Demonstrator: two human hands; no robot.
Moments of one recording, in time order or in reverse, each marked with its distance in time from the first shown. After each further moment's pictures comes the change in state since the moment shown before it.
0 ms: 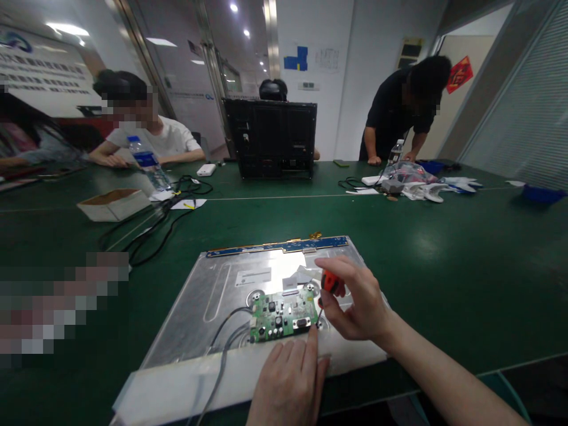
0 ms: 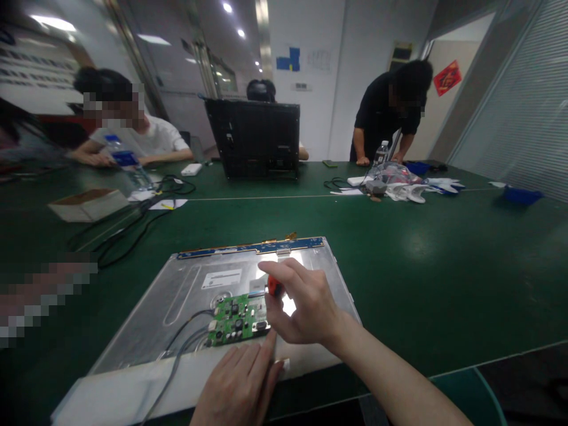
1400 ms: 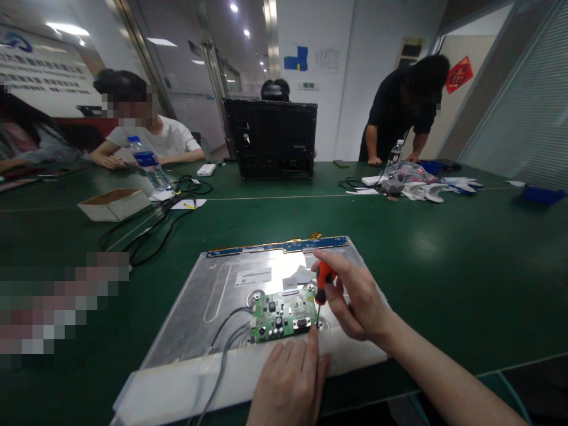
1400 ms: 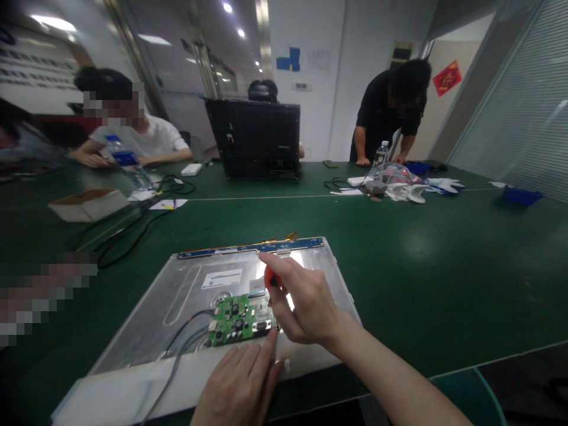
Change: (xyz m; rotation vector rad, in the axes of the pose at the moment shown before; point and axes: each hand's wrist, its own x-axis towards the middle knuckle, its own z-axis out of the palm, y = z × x) left_hand 0.000 0.000 0.000 0.004 0.005 0.012; right_hand 0.000 0.000 -0.002 0.049 -0.087 0.055
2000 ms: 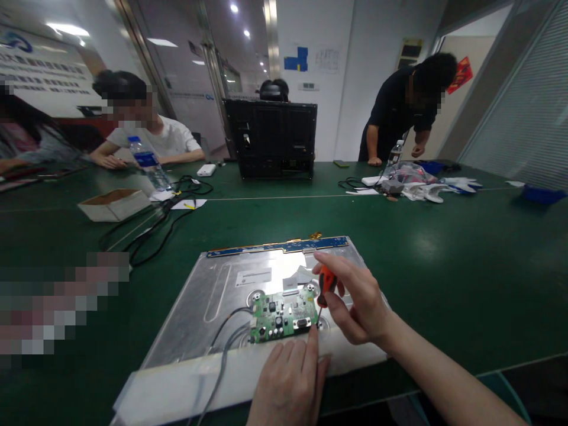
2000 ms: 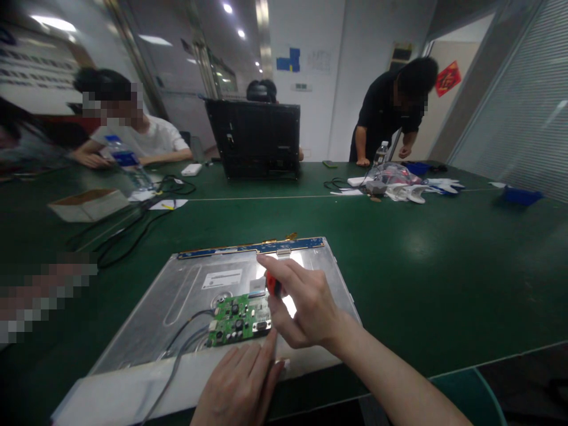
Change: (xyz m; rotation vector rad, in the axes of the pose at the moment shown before) left_hand -0.001 0.001 0.001 0.009 -0.004 0.004; right_hand -0.001 -0.001 0.000 0.025 0.028 -0.038
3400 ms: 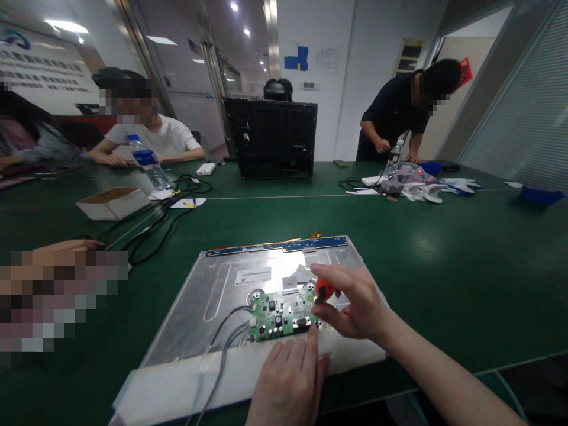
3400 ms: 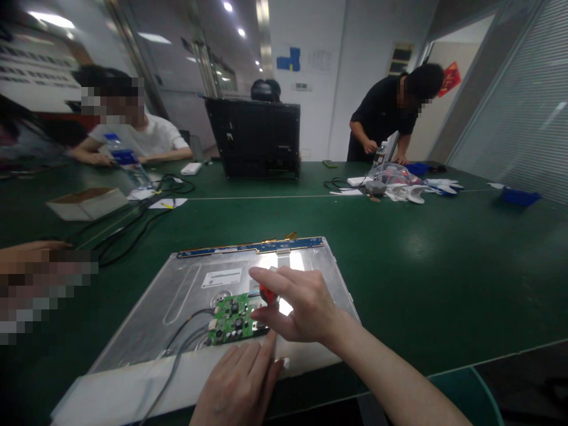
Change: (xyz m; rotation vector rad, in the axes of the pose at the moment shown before) left_hand -0.001 0.000 0.001 -0.021 -0.012 -0.026; right_hand -0.004 0.008 0.006 0.019 0.004 -0.099
